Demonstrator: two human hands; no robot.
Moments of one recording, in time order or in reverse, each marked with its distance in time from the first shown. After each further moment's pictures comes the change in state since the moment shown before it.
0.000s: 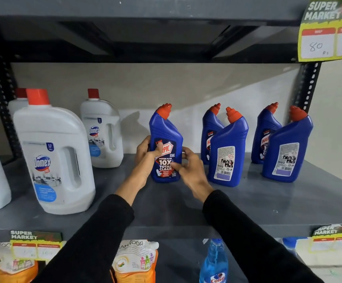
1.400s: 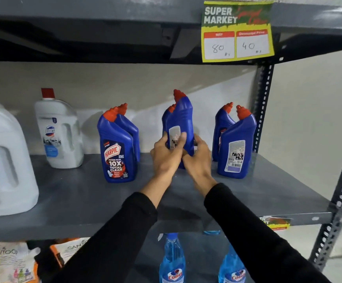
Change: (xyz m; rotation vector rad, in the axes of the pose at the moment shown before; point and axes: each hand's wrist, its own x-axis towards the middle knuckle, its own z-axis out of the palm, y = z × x) left_hand -0.029 0.008 0.196 0.189 0.171 -0.030; right_hand -0.015 -0.010 -0.139 -0.112 0.327 -0.148
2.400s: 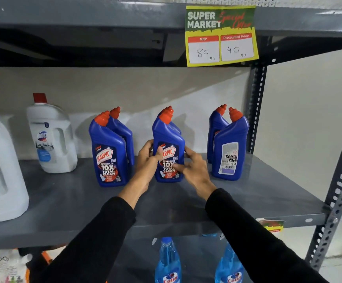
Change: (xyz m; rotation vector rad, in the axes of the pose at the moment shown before) left_hand 0.023 -0.037 -0.033 -0.108 -0.180 -0.011; right_hand 0.011 0.036 -0.015 0.032 -0.257 0.136
